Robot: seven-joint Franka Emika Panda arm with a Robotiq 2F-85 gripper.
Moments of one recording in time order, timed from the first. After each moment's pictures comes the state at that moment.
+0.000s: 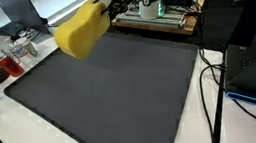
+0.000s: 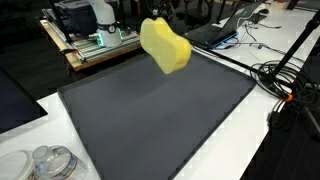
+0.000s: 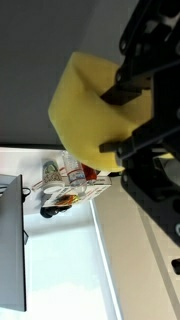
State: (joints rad) arm 0.19 0.03 0.26 -2.28 -1.05 1.75 0.86
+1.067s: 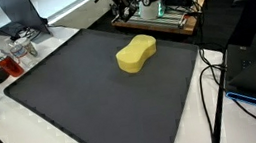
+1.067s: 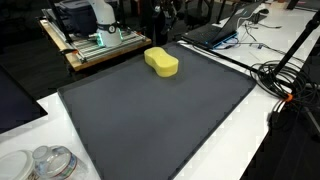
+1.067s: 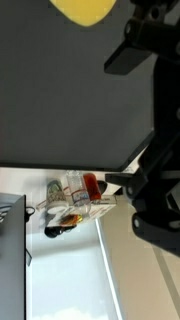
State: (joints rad) arm 0.20 0.05 0.25 -2.25 -0.96 1.80 0.82
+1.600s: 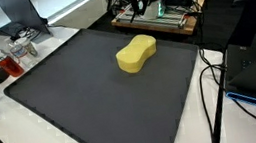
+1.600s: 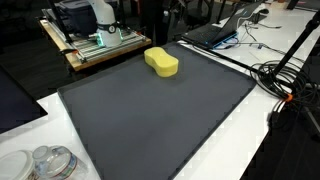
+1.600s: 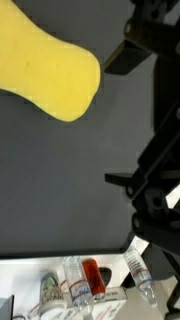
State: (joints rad) arm 0.19 -0.04 0.20 -2.25 -0.57 2.05 0.50
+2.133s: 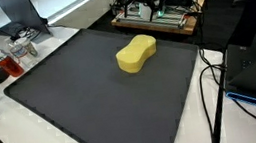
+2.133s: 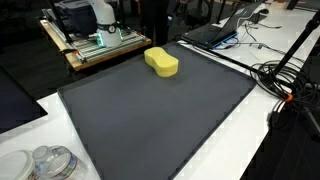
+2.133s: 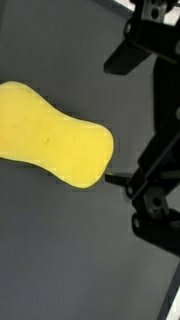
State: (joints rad) arm 0.19 -0.04 0.20 -2.25 -0.24 2.09 0.26
